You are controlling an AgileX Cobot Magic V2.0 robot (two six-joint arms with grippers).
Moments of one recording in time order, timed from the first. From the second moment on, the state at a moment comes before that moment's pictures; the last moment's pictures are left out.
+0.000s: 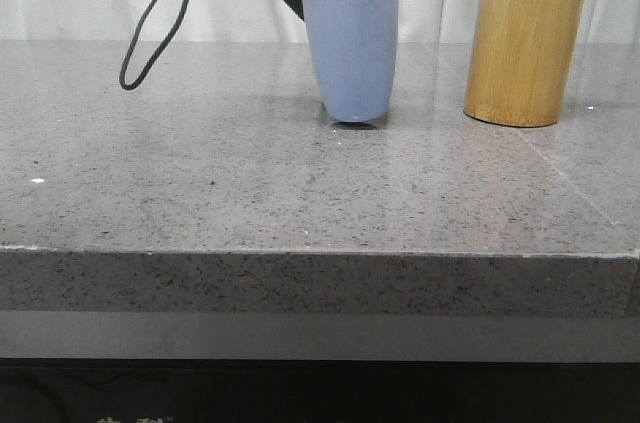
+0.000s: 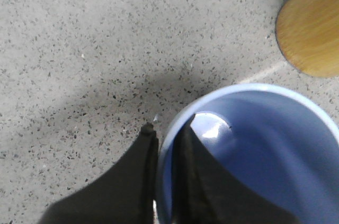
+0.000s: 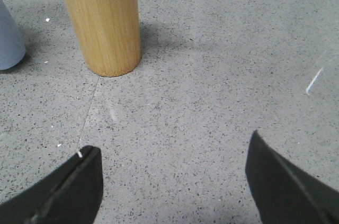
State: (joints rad) left arm -0.57 2.16 -2.28 -0.10 1.22 0.04; right arm 0.03 0.64 -0.73 0.00 0.68 0.04
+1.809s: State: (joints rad) left arm -0.52 1.13 -1.31 -0.09 0.95 0.07; right arm -0.16 1.27 -1.20 0.64 0.71 -0.31
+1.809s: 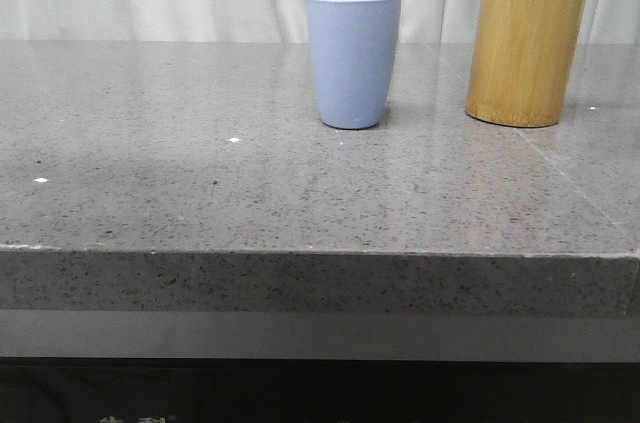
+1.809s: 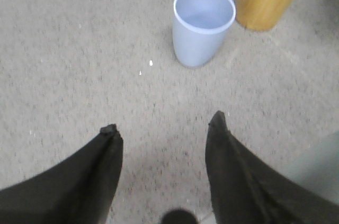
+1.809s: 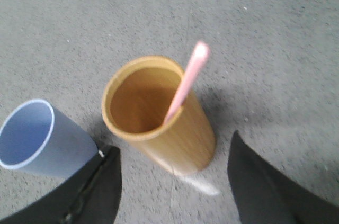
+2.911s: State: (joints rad) left arm -0.52 1.04 -1.20 -0.09 0.92 0.07; right arm -0.16 1.56 -1.51 0.70 0.80 -0.37
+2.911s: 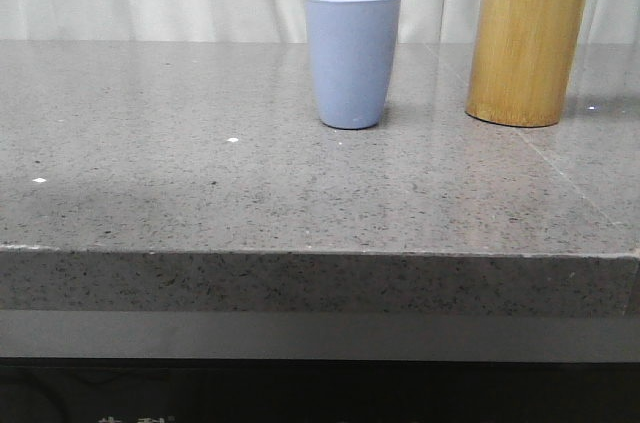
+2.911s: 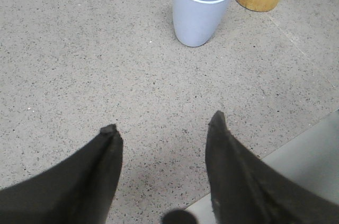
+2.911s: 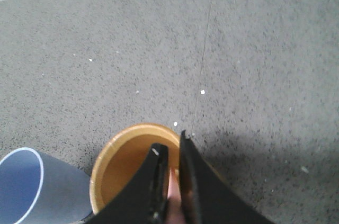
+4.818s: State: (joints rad) left arm -0.52 1.03 -1.19 -0.09 0.90 0.07; right arm 0.33 1.70 -2.02 0.36 1.09 -0.37
